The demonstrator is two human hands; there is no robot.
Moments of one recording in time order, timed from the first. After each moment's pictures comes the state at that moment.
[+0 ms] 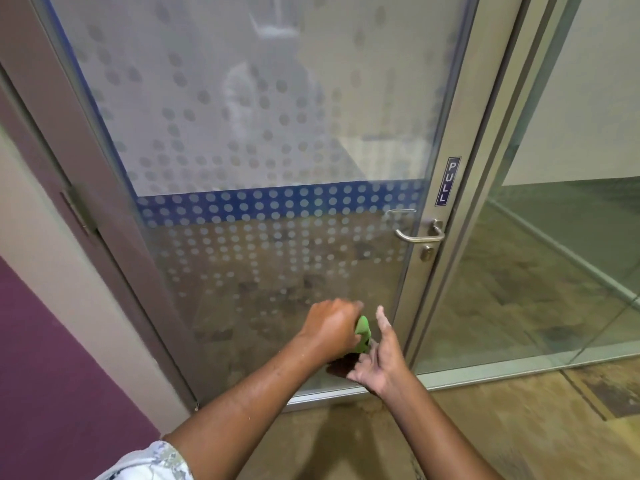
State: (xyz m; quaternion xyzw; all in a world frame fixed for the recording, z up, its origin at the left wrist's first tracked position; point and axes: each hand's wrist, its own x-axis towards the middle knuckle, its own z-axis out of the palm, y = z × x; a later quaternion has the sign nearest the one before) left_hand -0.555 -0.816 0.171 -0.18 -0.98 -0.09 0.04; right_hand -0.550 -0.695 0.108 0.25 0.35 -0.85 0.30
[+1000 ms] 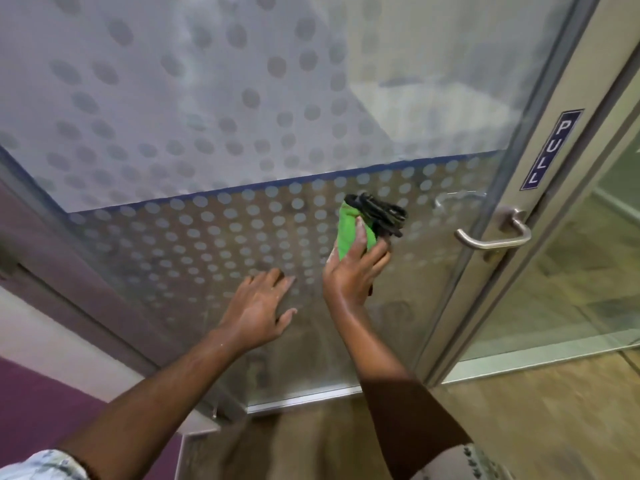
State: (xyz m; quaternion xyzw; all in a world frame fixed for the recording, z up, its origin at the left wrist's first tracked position) left_hand -0.727 -1.001 0.108 -0.15 -0.99 0.03 0.05; right_hand -0.797 -0.837 0.079 0.08 0.86 -0.36 -0.35
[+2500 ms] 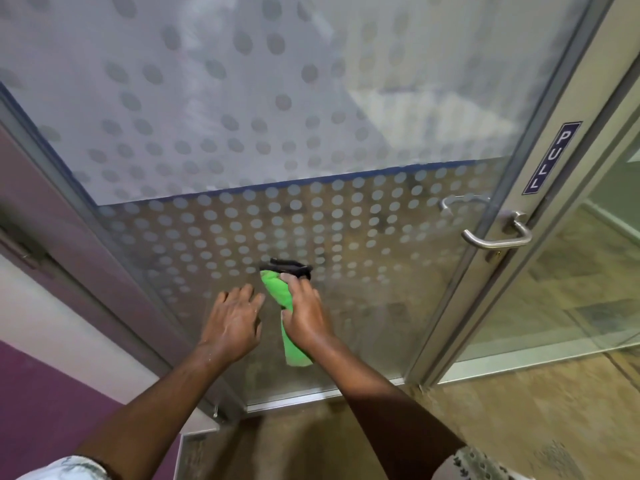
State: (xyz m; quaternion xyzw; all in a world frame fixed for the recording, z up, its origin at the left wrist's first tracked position) left_hand -0.687 -1.056 0.097 -0.06 -0.99 0.08 0.04; right_hand -0.727 -0.901 0.063 -0.16 0.90 -0.40 0.00
